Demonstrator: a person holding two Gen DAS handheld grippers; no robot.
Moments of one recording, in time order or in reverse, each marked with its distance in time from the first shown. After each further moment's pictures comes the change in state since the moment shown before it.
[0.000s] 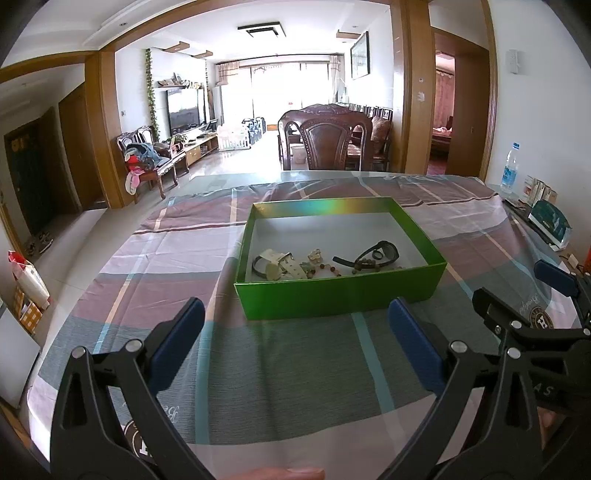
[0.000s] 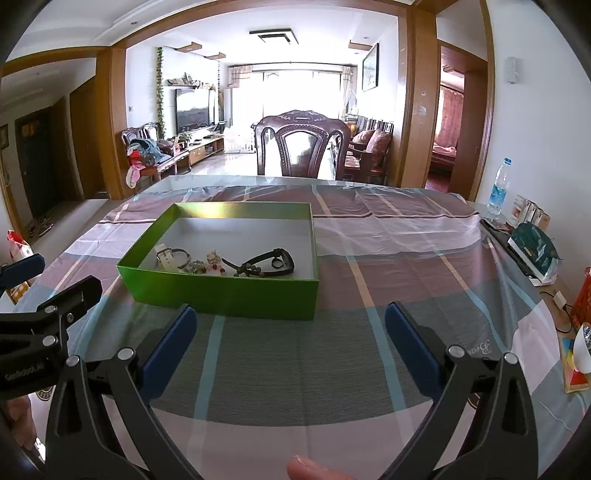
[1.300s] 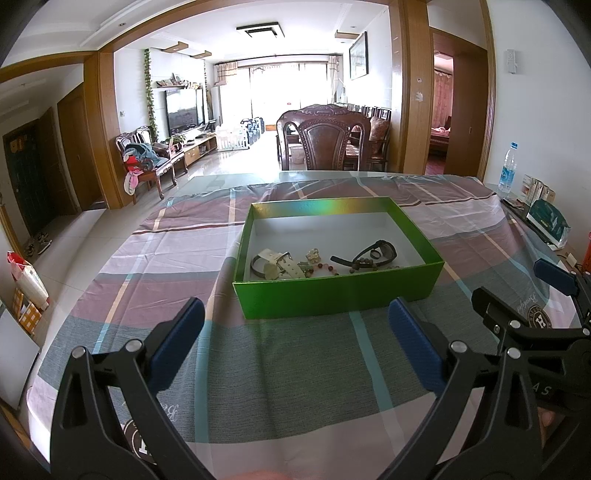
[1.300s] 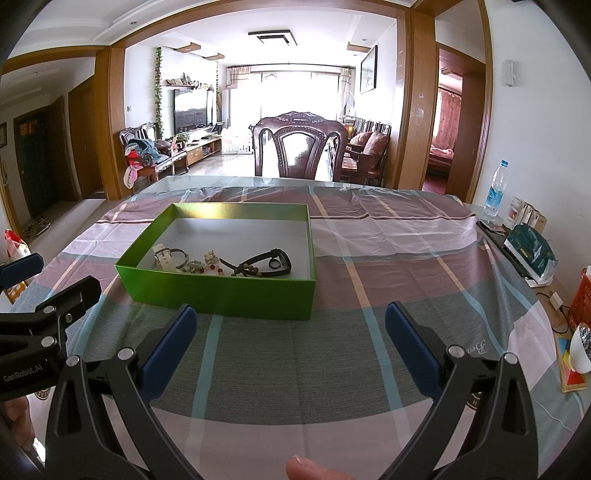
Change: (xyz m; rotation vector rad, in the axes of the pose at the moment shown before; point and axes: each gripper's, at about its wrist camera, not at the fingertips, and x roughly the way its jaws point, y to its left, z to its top) left arm 0.000 -0.001 0.000 0.001 0.001 0.002; right arm 0.001 -0.003 -0.001 -0.001 -0.001 -0.003
